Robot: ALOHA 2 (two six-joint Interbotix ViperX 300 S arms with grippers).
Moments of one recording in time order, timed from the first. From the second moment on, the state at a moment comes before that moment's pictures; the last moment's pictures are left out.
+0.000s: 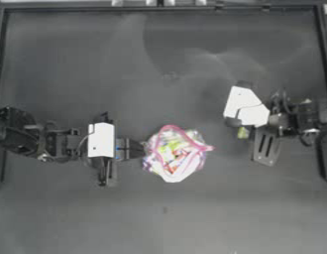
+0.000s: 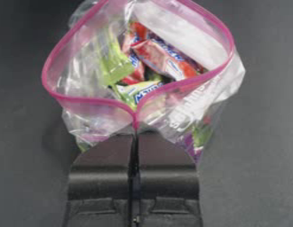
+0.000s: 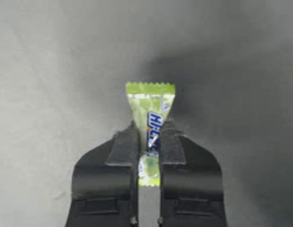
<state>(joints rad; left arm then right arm) 0.08 0.12 0.91 -0.06 -0.61 0.14 -0.16 -0.26 0.84 -0.18 0.75 0.39</state>
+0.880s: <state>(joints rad) 0.08 0.13 0.90 -0.06 -0.61 0.14 -0.02 -0.19 0.53 -0.23 0.79 0.38</state>
